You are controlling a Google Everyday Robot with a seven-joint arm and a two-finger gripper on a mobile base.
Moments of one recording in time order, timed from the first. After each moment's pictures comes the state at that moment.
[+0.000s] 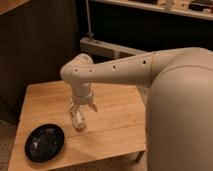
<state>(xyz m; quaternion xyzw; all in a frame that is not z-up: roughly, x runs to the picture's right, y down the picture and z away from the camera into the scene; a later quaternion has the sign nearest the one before) -0.103 0.096 0.704 -0.26 0.23 0.64 0.68</state>
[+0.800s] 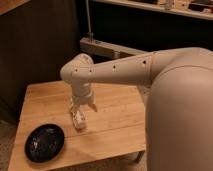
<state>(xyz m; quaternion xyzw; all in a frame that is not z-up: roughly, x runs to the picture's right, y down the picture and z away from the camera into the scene) -0.103 0.096 0.704 -0.26 0.23 0.64 0.68</state>
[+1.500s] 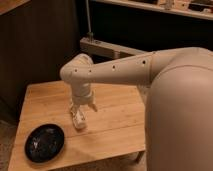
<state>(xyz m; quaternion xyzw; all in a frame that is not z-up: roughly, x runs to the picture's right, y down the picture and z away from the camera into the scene) -0.106 0.094 0.705 -0.26 0.23 0.64 0.69</state>
